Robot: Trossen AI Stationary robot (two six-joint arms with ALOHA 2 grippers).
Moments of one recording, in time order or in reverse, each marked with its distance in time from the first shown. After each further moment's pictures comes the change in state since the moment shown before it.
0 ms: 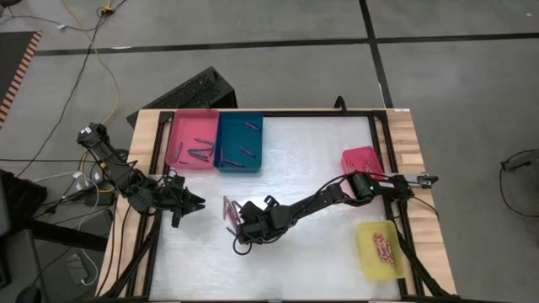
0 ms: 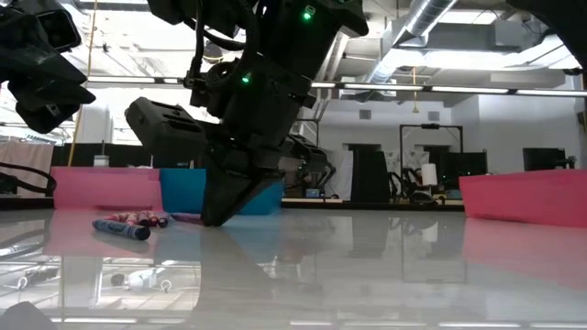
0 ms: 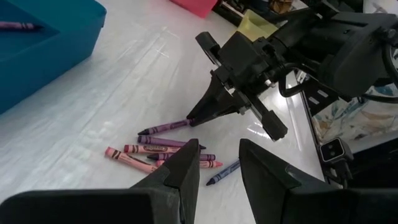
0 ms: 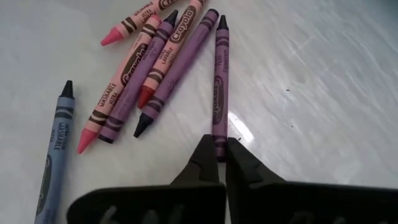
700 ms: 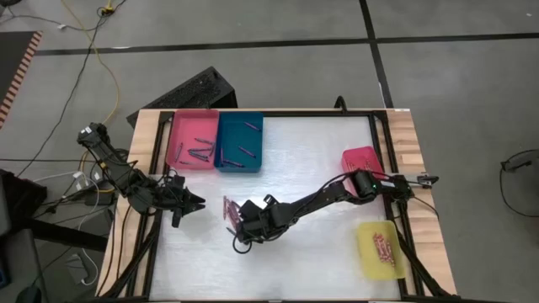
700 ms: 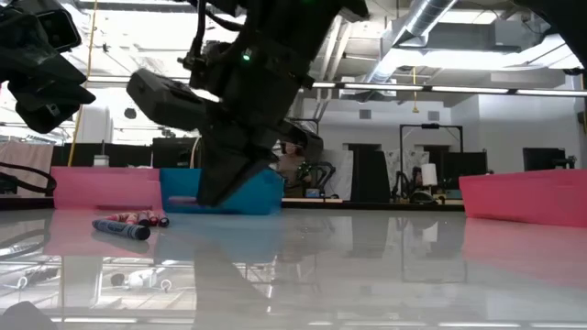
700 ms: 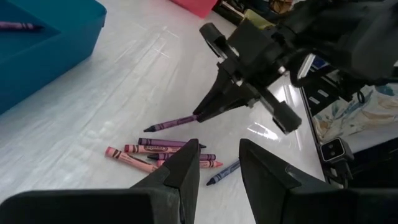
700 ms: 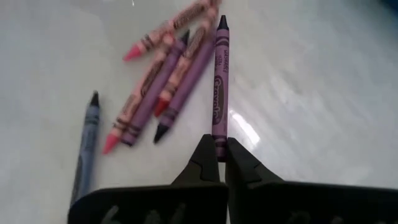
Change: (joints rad) left arm 0.000 0.000 0.000 -0.001 0.000 0.000; right arm -0.008 -0.048 -0.001 -0.003 -0.007 -0.038
